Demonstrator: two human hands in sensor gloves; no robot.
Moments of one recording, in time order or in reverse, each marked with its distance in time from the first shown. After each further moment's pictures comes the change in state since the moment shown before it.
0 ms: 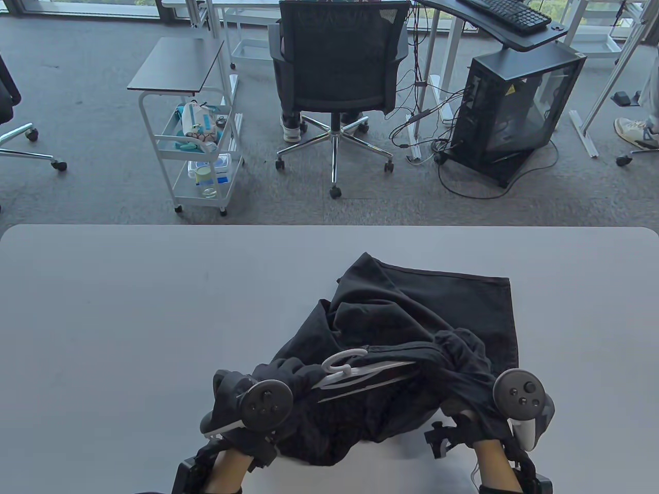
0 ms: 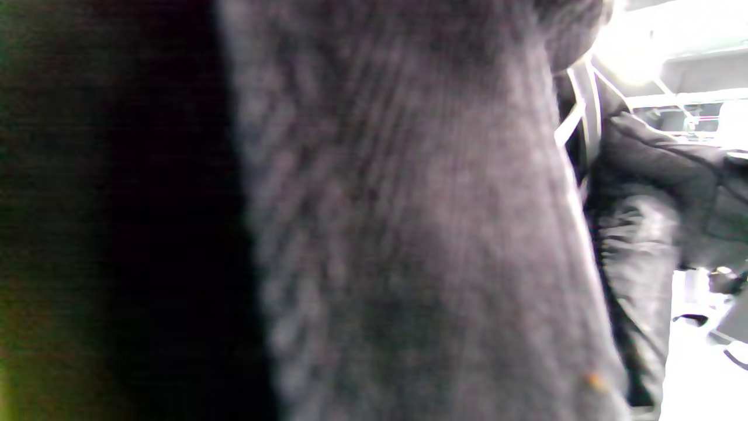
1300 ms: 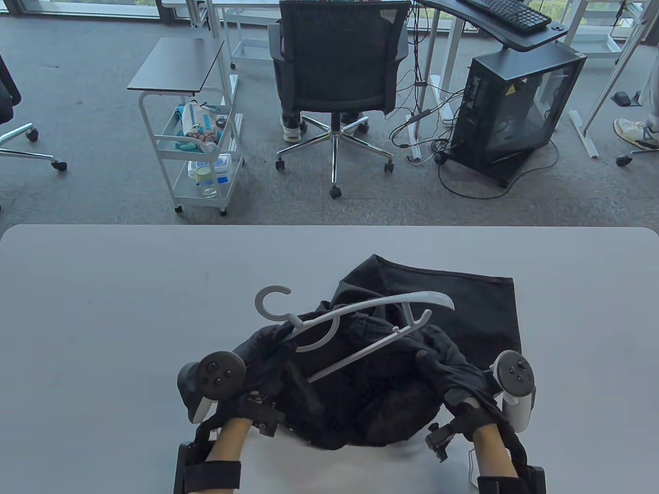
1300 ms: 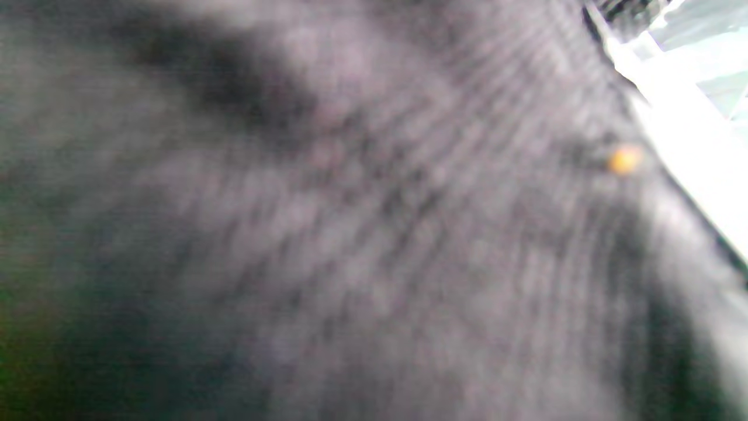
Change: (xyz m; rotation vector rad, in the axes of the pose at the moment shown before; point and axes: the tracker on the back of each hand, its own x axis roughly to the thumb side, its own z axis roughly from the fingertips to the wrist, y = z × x) left_hand -0.077 -0.027 -0.005 0.341 0.302 0.373; right_hand -0.025 0.015 -0.017 0.246 0.122 -0.389
